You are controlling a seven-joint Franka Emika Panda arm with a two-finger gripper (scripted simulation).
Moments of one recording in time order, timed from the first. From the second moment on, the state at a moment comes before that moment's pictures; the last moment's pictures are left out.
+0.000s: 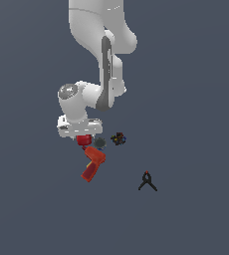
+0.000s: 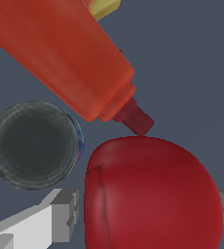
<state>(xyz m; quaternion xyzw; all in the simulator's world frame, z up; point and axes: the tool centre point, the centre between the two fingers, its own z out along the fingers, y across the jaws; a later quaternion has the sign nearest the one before) -0.075 -0.160 0.053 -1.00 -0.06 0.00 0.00</state>
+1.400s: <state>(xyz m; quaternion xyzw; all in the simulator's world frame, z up) -0.048 -0.148 0.096 -1.00 -0.06 0.00 0.00</state>
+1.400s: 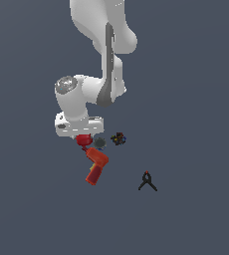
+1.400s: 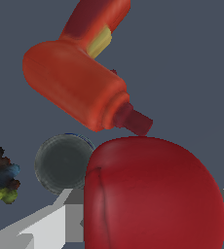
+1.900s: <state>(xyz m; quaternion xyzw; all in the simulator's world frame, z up) 0.004 -0.121 0.174 -1.00 -0.06 0.00 0.00</state>
